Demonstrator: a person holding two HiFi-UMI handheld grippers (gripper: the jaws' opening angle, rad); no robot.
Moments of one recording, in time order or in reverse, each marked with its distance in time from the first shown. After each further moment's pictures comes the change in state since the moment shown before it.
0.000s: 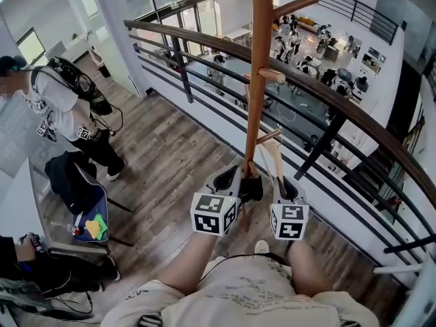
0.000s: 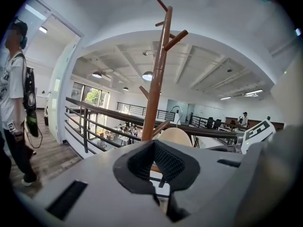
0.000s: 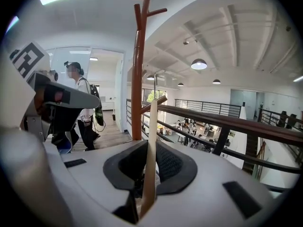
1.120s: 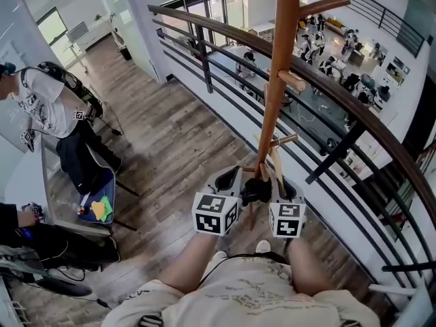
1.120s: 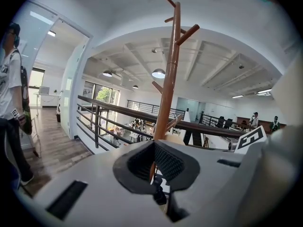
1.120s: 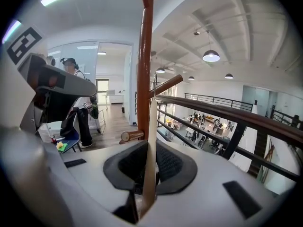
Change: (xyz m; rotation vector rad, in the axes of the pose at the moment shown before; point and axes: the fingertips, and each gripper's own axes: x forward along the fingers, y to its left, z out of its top) left arm 0.002 0.027 -0.014 -0.042 0.030 0.128; right arm 0.048 0.018 -0.026 -0.054 0.086 0.117
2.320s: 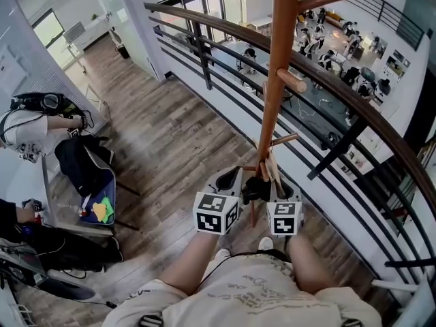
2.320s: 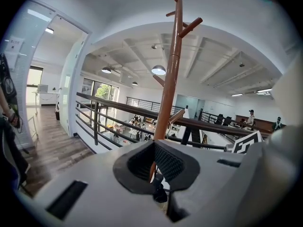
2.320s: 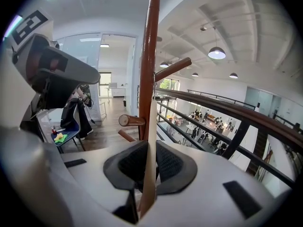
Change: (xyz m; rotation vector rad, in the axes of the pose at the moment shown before) left arm 0.012 0.003 -0.011 -0.001 0.043 -0.009; right arm 0.019 0.006 -0.022 -0.051 0.070 0.015
